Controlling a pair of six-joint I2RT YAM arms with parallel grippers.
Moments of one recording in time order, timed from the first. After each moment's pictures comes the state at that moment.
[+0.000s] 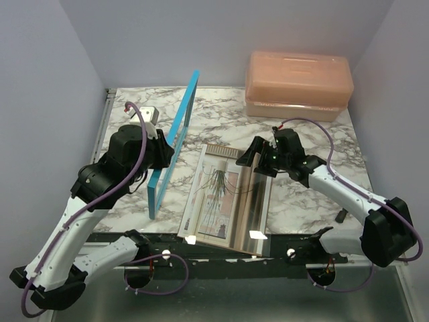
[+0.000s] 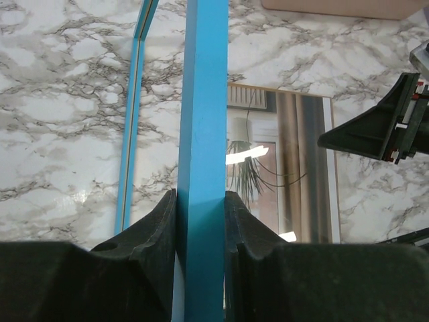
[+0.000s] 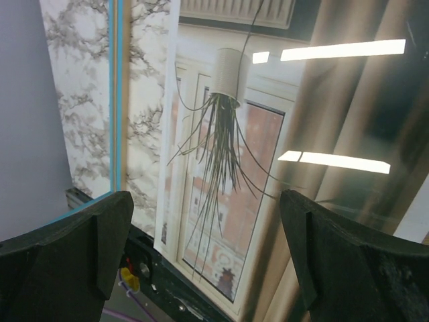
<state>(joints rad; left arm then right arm) -0.64 0.91 1.33 -0.92 -0.22 -0.42 0.52 1.28 0.83 -0.23 -0.24 0.82</state>
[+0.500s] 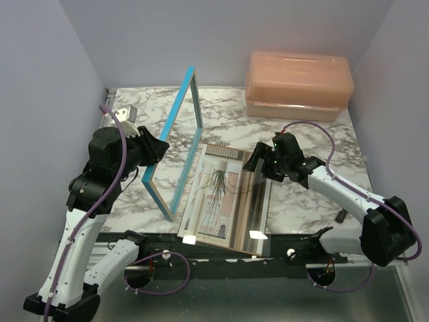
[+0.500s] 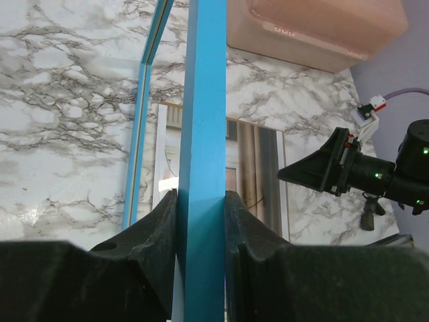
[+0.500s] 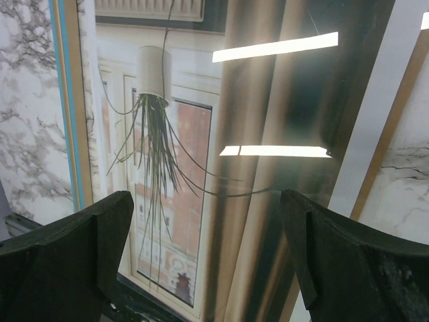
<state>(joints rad) -0.34 0.81 1.20 -0.73 0.11 -0.49 0.52 1.29 0.81 -0.33 -0.08 0.77</state>
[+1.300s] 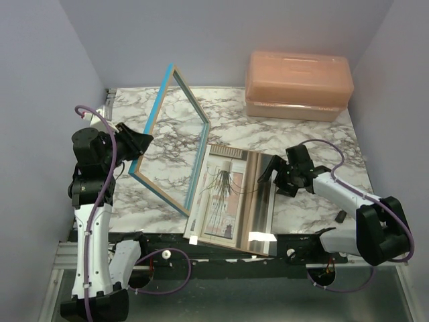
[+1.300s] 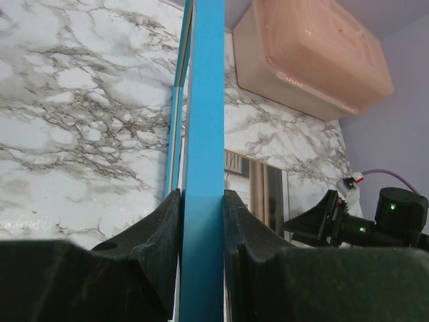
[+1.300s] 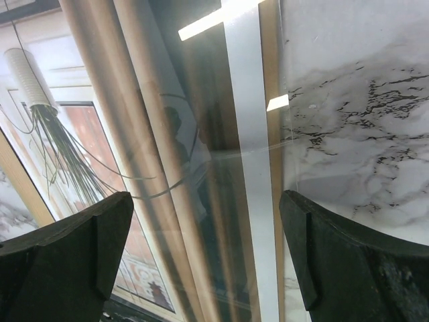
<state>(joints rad) 0.10 0.81 1.02 -0.53 0.49 -0.52 0.34 1.29 0.62 -0.34 -0.16 0.79</state>
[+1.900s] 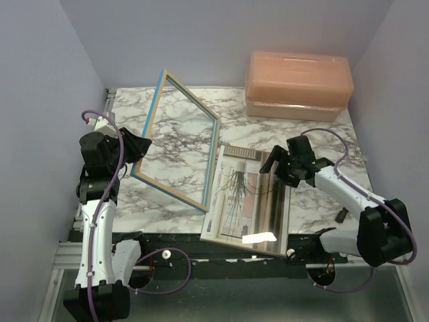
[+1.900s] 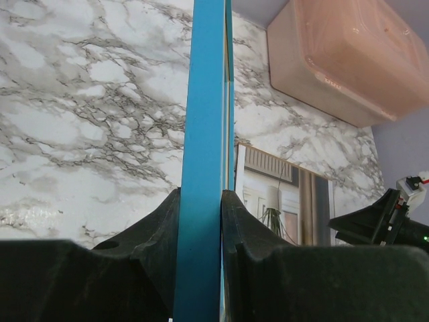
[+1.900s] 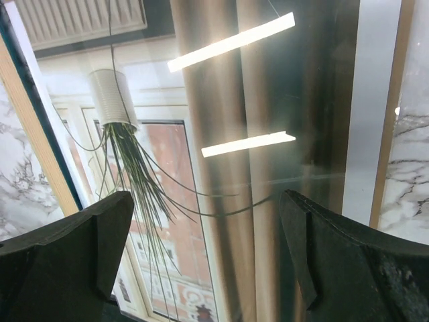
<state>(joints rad) 0.14 0.82 0.85 -0.39 0.45 -0.49 0.33 1.28 0.73 -0.41 -0.07 0.76</state>
